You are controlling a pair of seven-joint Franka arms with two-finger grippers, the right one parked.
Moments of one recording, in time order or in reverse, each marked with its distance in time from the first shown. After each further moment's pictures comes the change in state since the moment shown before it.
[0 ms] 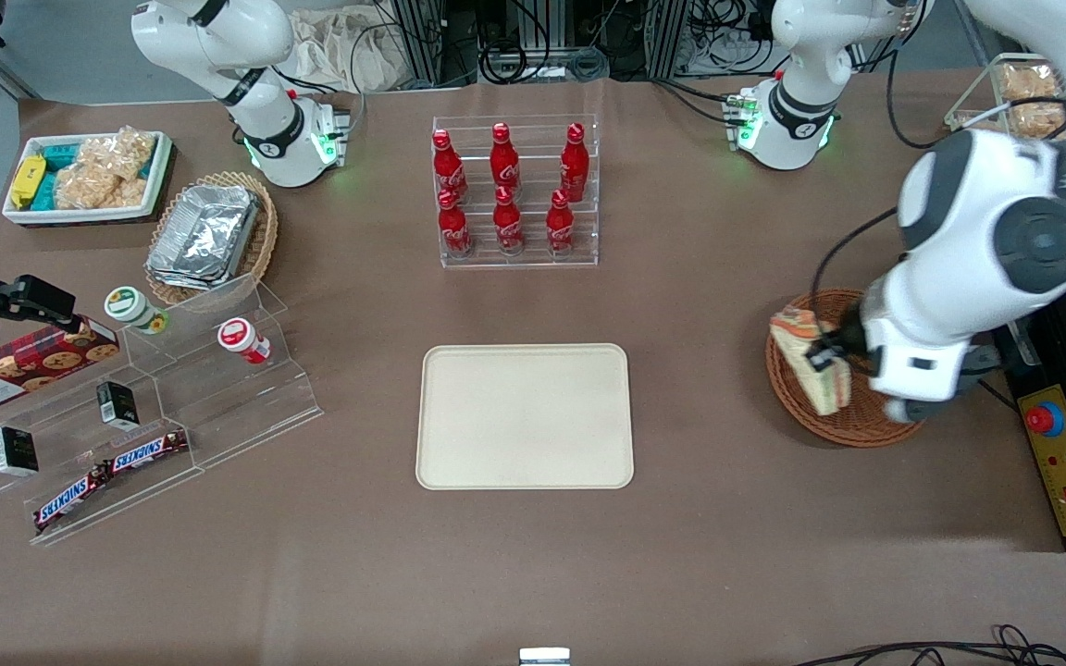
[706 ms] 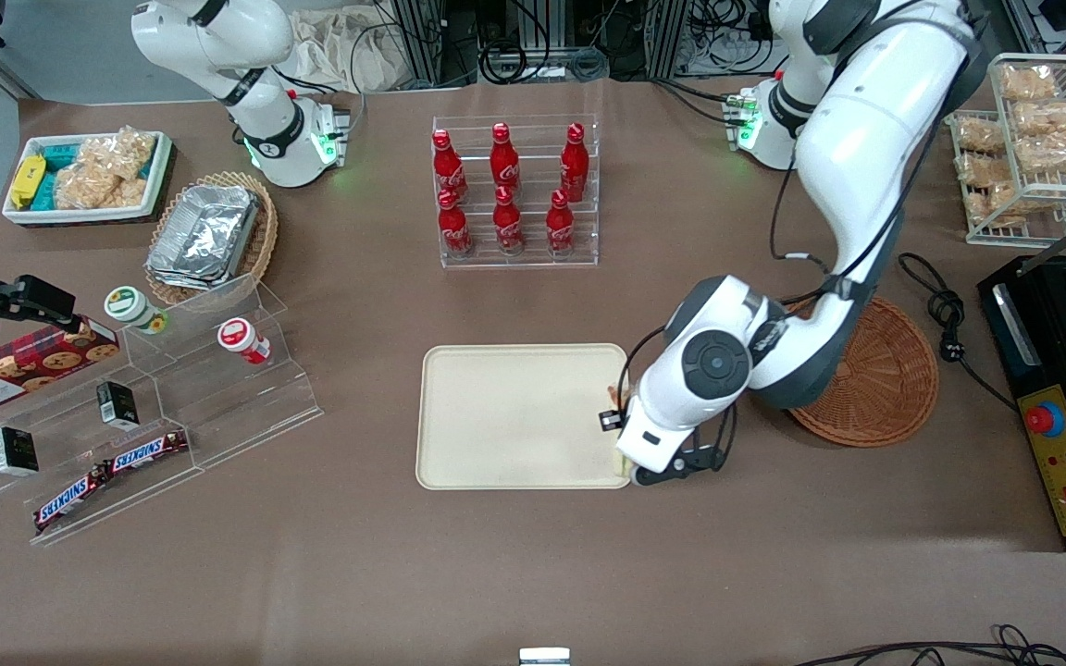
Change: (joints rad) arm -0.305 0.507 0.000 0.255 0.135 0.343 0.004
